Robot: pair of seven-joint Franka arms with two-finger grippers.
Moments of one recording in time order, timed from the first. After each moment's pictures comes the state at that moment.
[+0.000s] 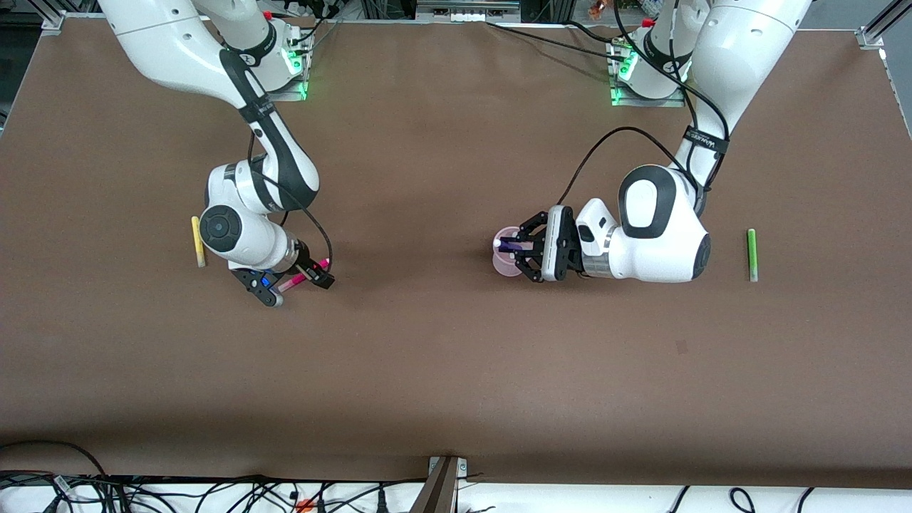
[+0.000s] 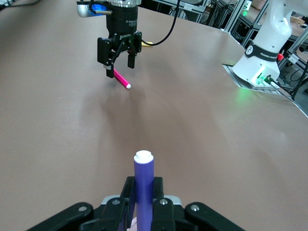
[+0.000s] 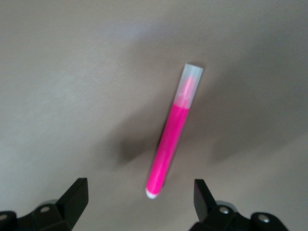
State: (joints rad) left arm -0.19 0.58 -0.21 -1.67 -0.96 2.04 1.74; right arm 0.27 0.55 0.04 -1.91 0.15 2.39 0.90
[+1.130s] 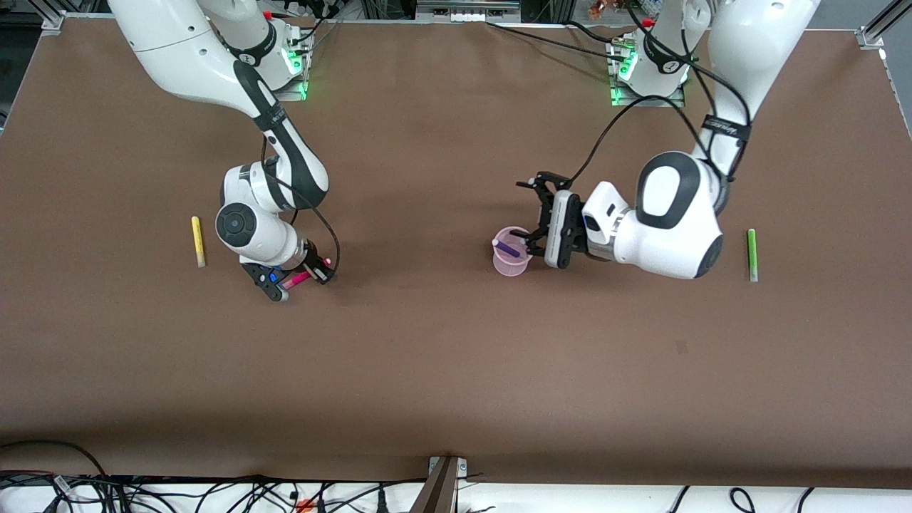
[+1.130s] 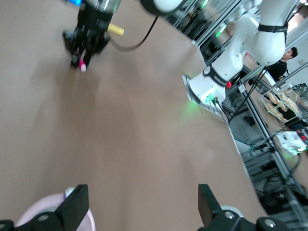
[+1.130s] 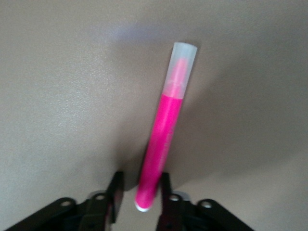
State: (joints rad) left arm -0.14 0.49 -0.19 -1.66 -0.86 1.73 1.33; right arm 0.29 0.58 0.04 -1.95 0.16 2.47 0.98
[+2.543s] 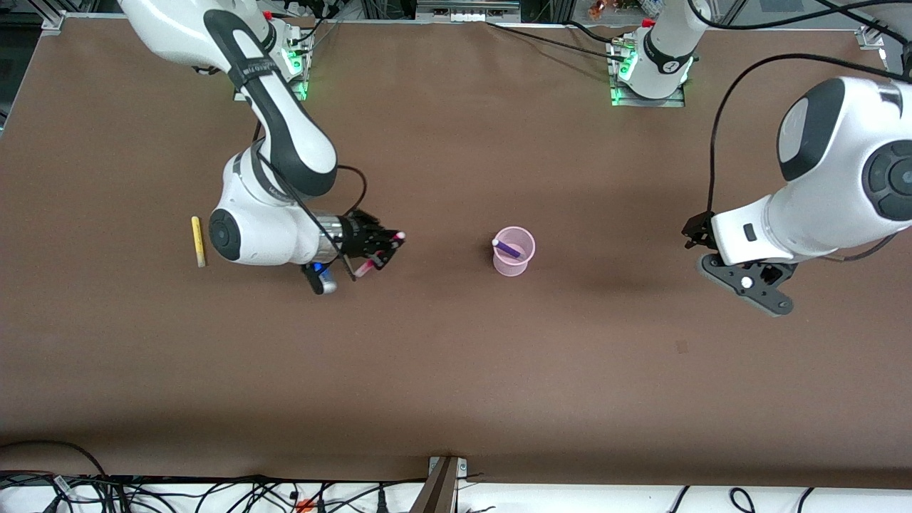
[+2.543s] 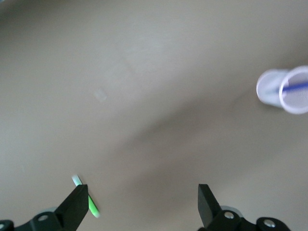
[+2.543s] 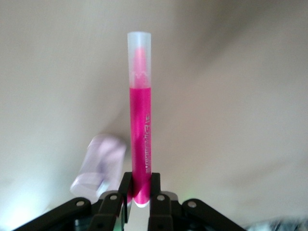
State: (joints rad) left arm -0.03 0.37 -0.16 -1.35 0.08 1.58 0.24; right arm 0.32 0.55 0.17 -1.57 0.71 2.02 1.15
